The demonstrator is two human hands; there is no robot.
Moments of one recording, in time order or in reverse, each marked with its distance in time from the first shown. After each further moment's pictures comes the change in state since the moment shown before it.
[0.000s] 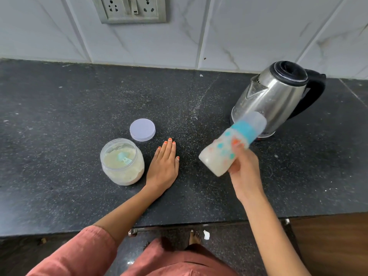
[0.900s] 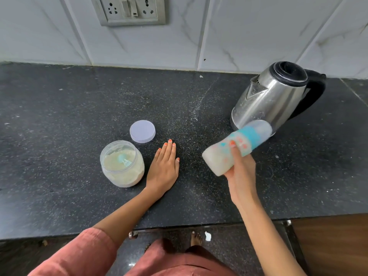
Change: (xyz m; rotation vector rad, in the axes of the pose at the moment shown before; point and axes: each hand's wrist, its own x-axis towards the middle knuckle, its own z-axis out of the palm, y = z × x) left_hand 0.000 -0.001 0.002 0.004 0.006 0.011; right_hand -0.004 0.008 0.007 -0.039 0.145 -0.038
